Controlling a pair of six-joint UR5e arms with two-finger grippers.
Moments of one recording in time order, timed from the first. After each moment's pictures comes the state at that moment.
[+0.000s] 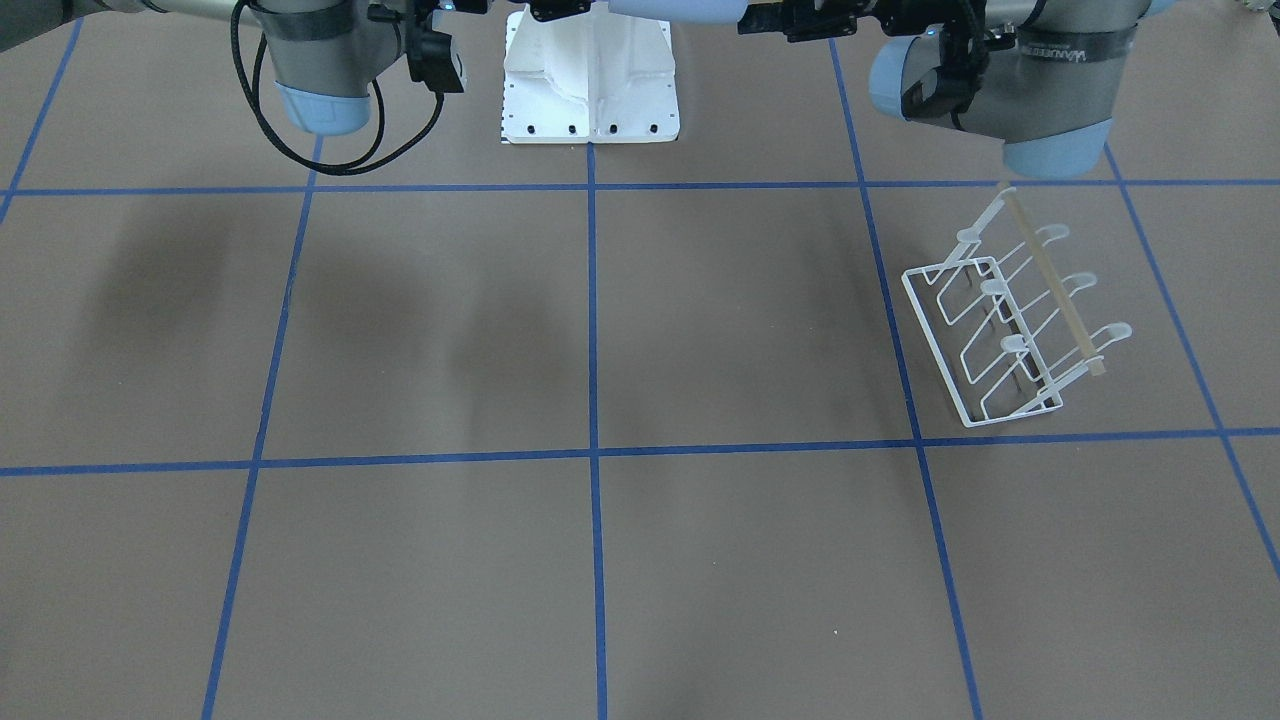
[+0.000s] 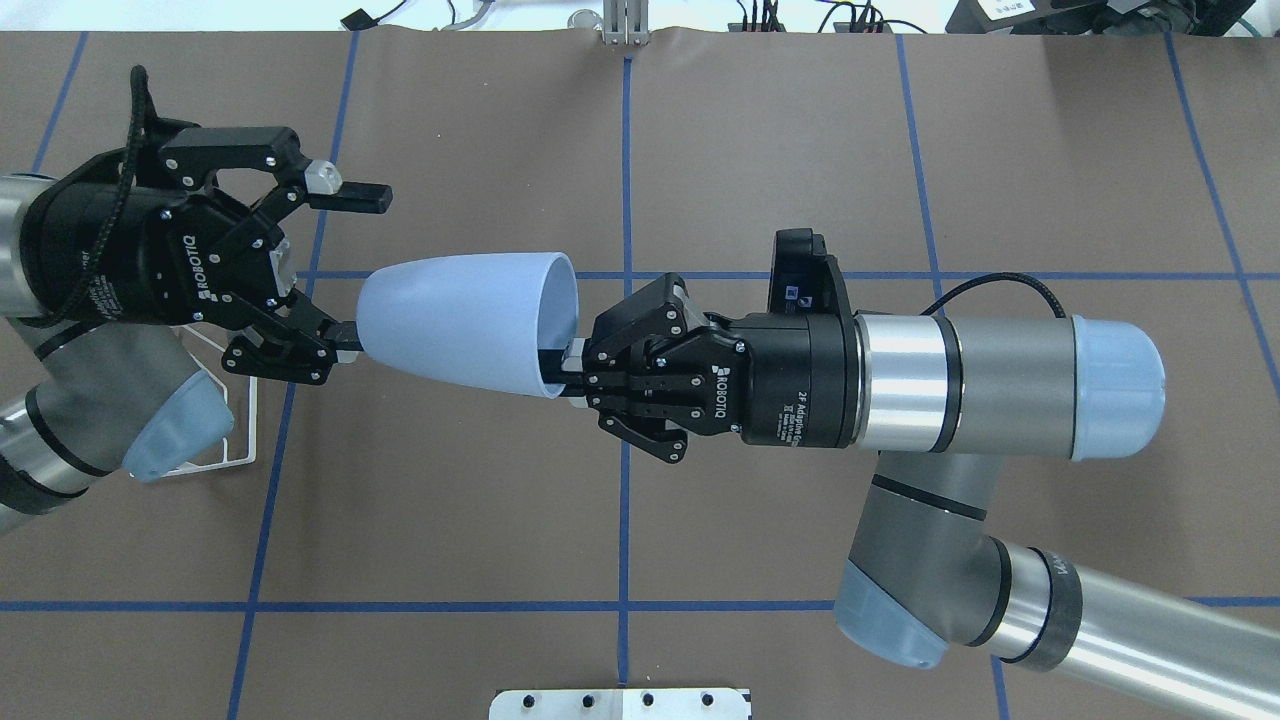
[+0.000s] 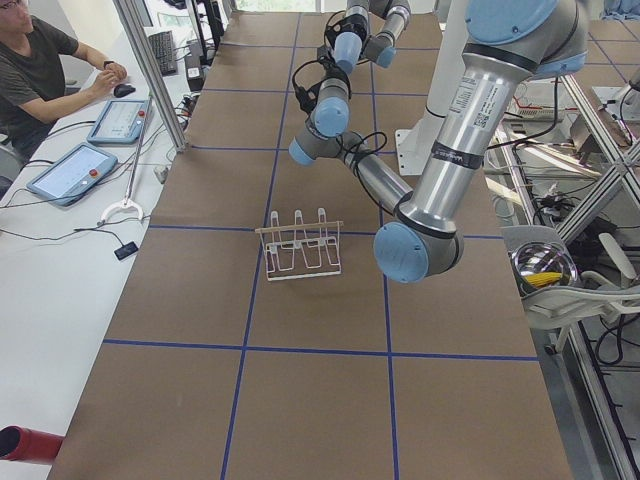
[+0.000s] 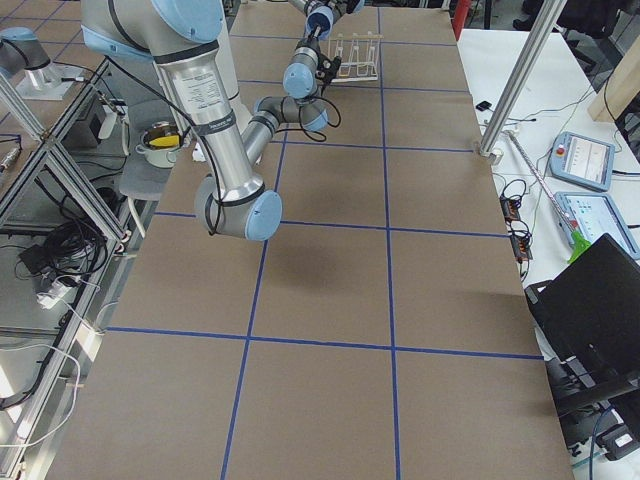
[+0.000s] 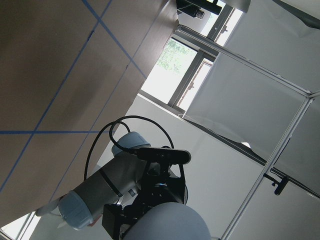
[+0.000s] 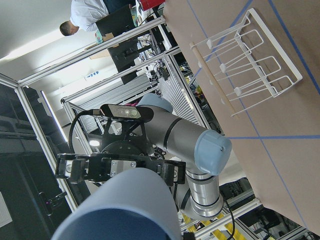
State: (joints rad) left arm -0.80 -1.97 -1.80 -3.38 -2.17 -2.66; right arm 0.47 -1.06 1.84 -0.06 1.84 2.33
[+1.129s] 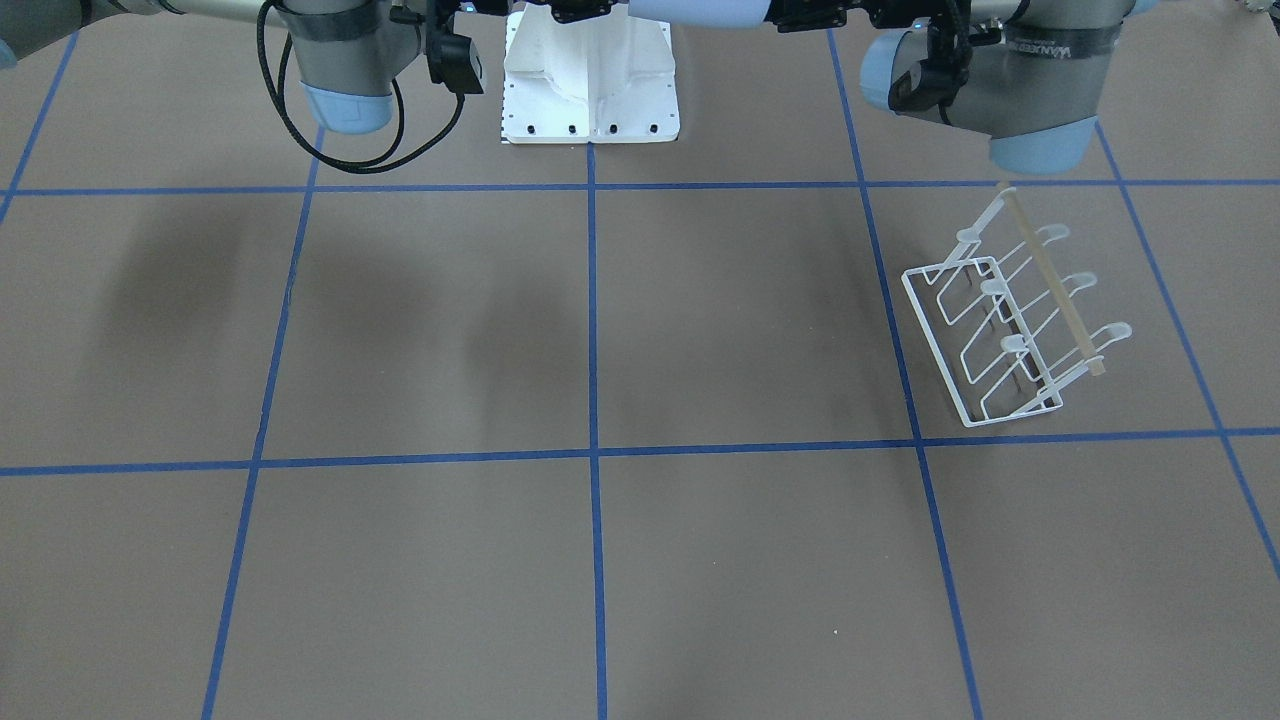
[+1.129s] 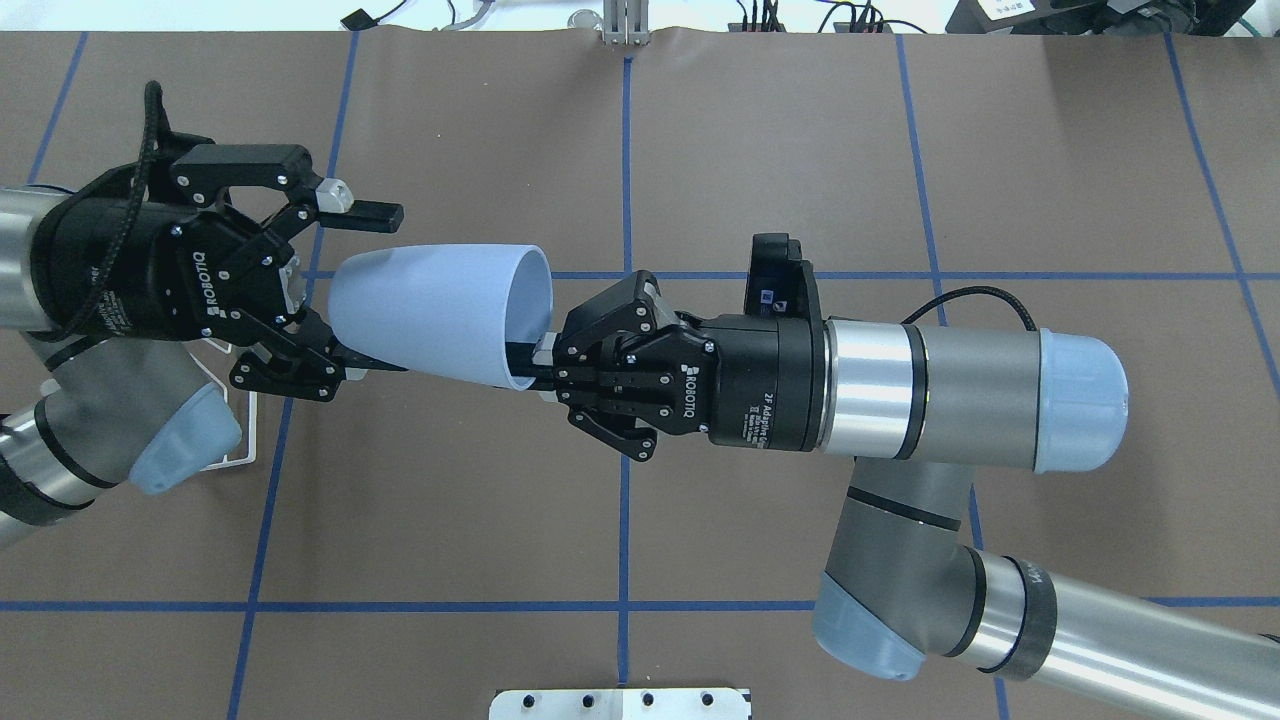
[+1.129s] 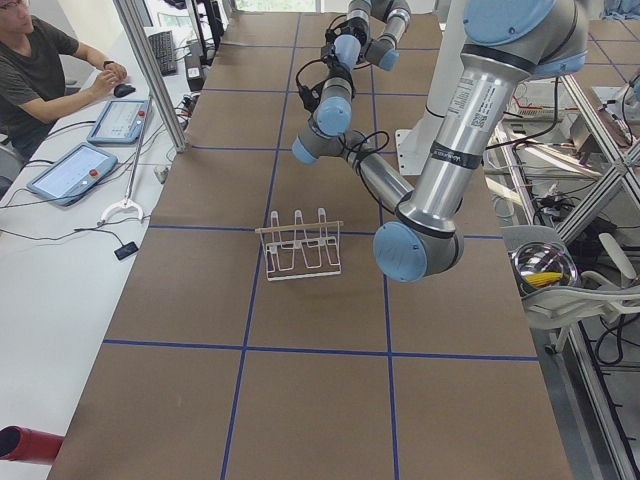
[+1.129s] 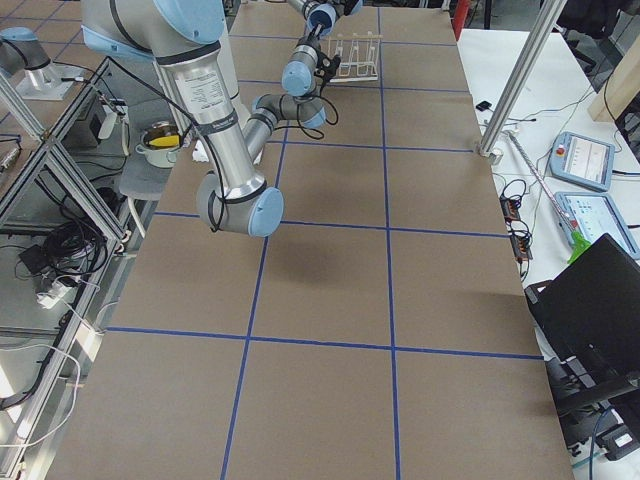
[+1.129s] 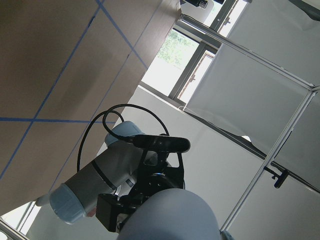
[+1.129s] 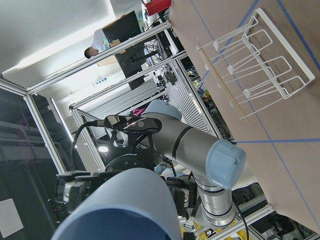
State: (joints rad) left arm -0.78 -1.97 -1.81 -3.38 -2.17 -2.66; right arm 0.44 -1.03 1.81 -0.06 1.79 2.33
